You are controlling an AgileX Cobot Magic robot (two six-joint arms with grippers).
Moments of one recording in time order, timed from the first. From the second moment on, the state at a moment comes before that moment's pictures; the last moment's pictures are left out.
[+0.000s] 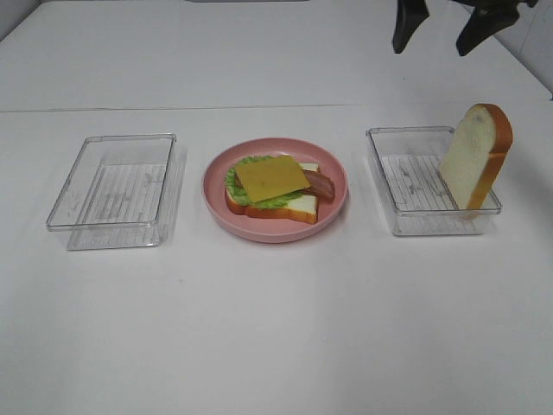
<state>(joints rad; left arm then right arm) -0.32 0.00 -0.51 -0.07 1.04 0.09 0.17 2.06 -2.02 0.05 1.21 0.08</state>
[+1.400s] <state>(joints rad) -0.32 0.00 -0.51 -0.07 1.04 0.09 -0.03 2.12 -1.81 0.10 1.22 -0.07</state>
